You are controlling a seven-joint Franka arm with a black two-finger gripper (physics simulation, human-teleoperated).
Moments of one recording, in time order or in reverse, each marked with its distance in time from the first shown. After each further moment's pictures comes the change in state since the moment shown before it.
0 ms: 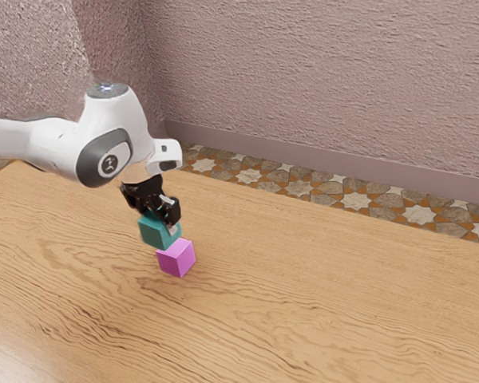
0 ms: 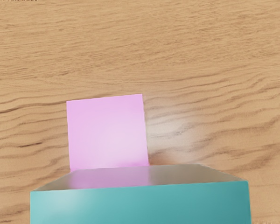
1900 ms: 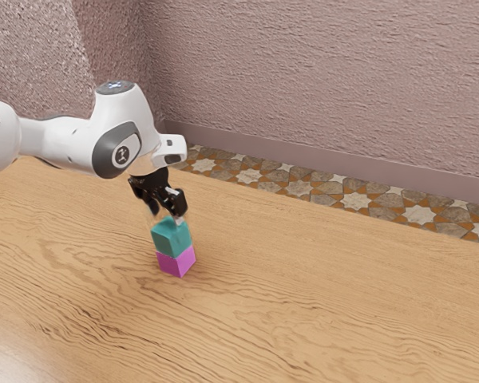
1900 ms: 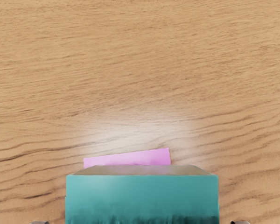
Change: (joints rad) arm 0.025 0.146 0.020 0.136 -0.049 0.013 0.105
